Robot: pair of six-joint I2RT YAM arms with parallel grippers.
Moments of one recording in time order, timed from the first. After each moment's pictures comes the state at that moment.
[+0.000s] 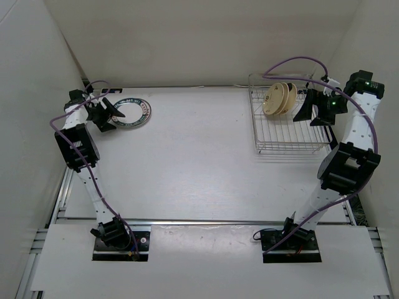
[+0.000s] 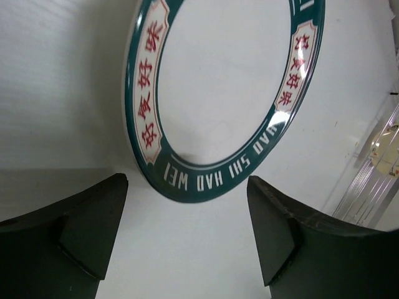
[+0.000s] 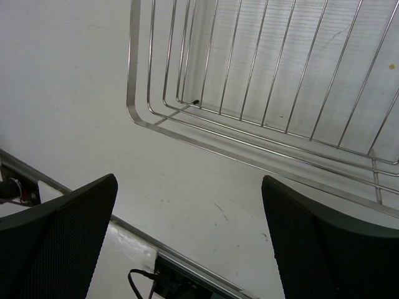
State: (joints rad) left arm 0.37 2.44 2.06 -0.72 0.64 -0.35; right arm -0.38 1.88 1.98 -1.36 -0.68 -0.34
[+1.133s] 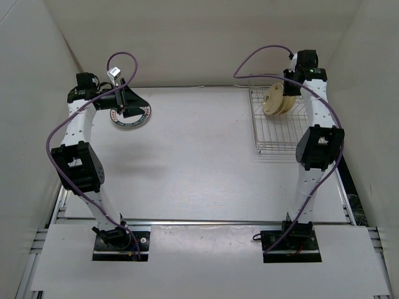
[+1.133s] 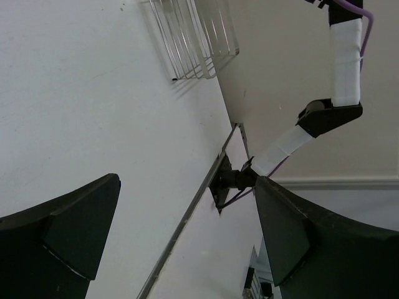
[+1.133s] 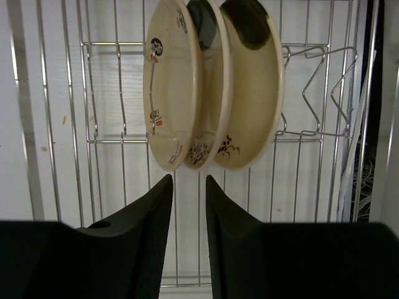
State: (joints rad) left arm 0.20 1.86 1.73 -0.80 1.27 -0.18; right arm -0.04 2.21 2.30 -0.90 -0.03 -0.07
